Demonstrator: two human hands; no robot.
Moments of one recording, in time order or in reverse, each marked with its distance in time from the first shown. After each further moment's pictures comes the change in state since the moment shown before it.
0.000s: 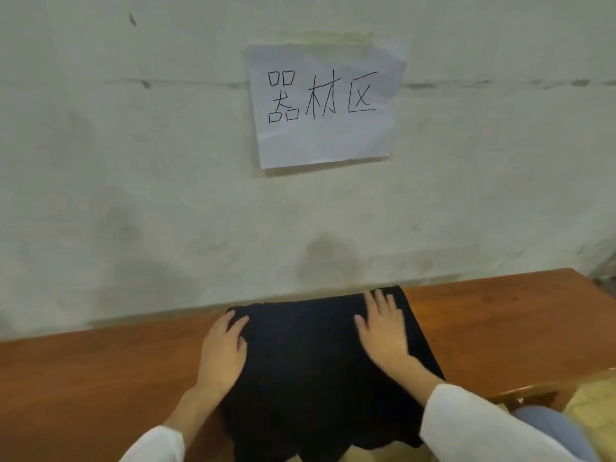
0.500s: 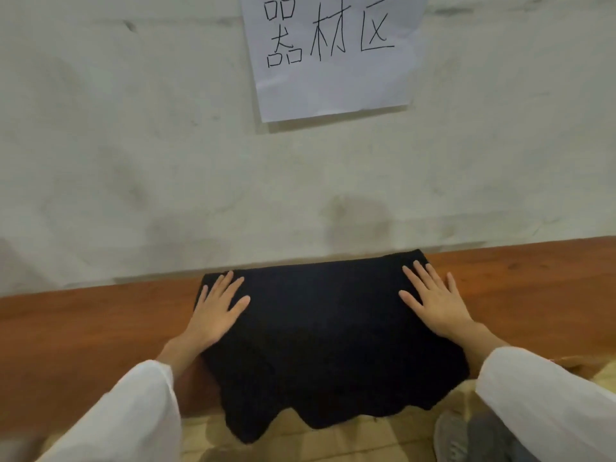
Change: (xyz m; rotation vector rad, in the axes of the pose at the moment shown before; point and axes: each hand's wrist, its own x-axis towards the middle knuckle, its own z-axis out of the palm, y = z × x) left_hand 0.011 -0.031 -0.006 0.169 -0.306 -0.066; right_hand 0.021 0.112 0.001 -0.231 -0.231 -0.126
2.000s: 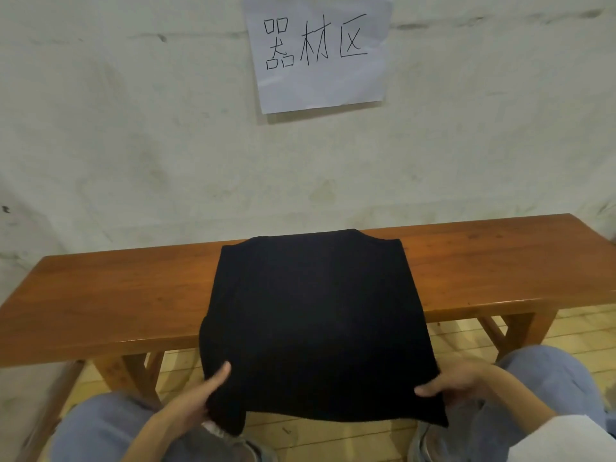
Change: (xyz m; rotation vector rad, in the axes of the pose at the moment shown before) left_hand -0.210 -0.006 0.076 -1.331 -0.459 -0.709; right_hand -0.181 0.039 0.050 1.026 -0.971 0.241
